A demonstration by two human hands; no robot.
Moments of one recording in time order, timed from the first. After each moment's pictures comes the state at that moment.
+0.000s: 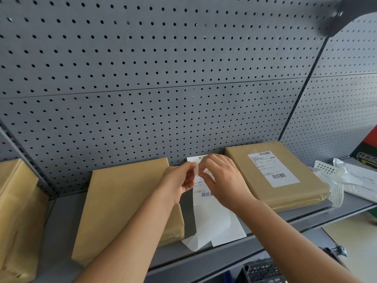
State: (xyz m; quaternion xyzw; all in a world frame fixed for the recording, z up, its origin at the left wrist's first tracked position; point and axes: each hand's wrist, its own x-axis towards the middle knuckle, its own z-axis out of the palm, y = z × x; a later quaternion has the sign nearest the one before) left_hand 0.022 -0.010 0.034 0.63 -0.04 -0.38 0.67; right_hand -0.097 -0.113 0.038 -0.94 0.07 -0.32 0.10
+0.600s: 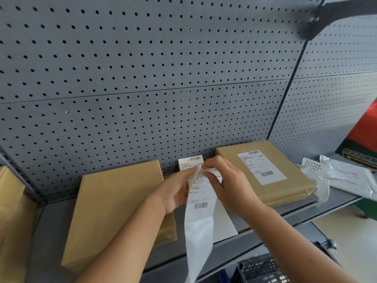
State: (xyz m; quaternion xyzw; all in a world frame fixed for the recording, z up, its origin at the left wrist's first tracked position) left_hand 0.012 -0.009 0.028 0.58 -0.16 -0.55 0.58; right_hand -0.140 -0.107 0.060 -0.91 0.09 -0.35 0.20
